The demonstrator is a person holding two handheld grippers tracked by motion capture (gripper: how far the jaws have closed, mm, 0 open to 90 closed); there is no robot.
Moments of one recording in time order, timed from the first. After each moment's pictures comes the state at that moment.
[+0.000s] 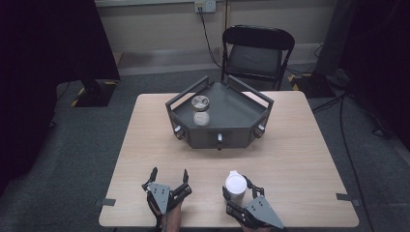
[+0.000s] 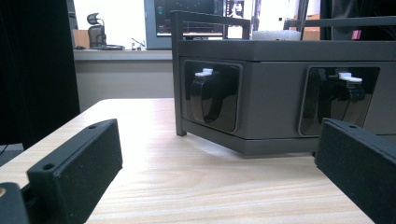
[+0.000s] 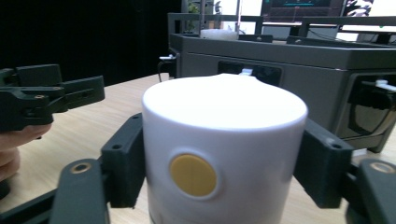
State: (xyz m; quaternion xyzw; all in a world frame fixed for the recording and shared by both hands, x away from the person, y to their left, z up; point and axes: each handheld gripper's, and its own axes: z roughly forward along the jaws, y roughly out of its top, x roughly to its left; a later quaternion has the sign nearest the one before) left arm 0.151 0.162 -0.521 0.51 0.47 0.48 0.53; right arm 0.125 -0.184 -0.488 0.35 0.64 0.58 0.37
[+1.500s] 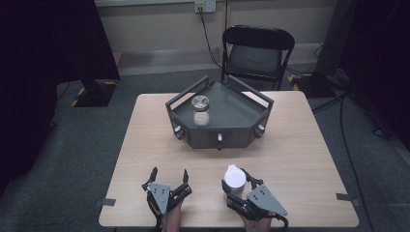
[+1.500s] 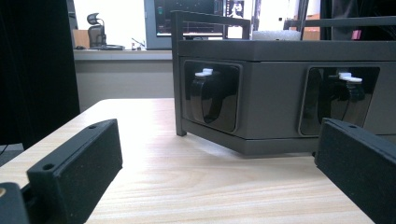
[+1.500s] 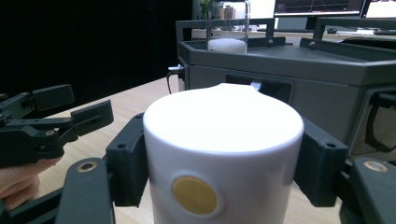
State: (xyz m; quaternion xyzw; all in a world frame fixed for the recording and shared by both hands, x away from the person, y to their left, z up) left arm 0.151 0.162 -0.521 0.51 0.47 0.48 0.53; right arm 0.145 -0.193 -0.452 0.35 0.65 0.59 0.33
